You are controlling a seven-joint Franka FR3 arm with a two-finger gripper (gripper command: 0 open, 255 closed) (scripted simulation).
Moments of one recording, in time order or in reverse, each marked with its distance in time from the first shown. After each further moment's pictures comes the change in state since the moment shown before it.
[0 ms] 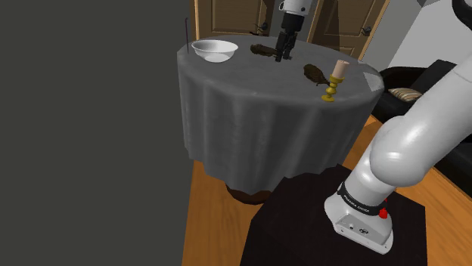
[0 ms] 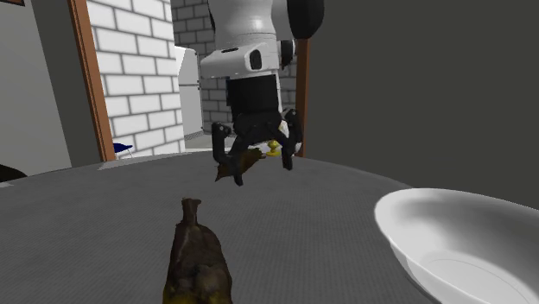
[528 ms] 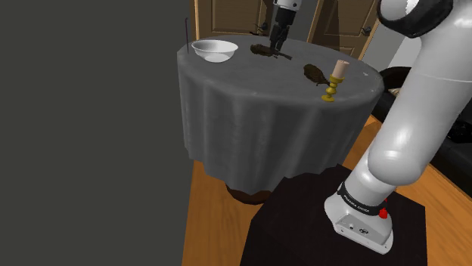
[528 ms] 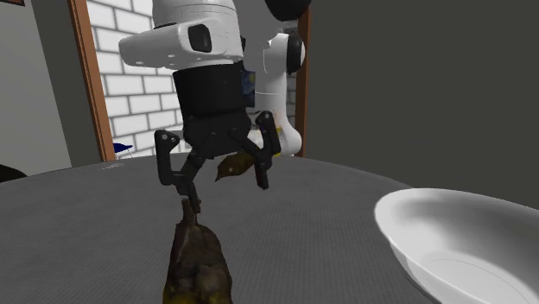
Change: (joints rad) arm -0.054 0.309 -0.082 0.346 0.143 -0.037 -0.188
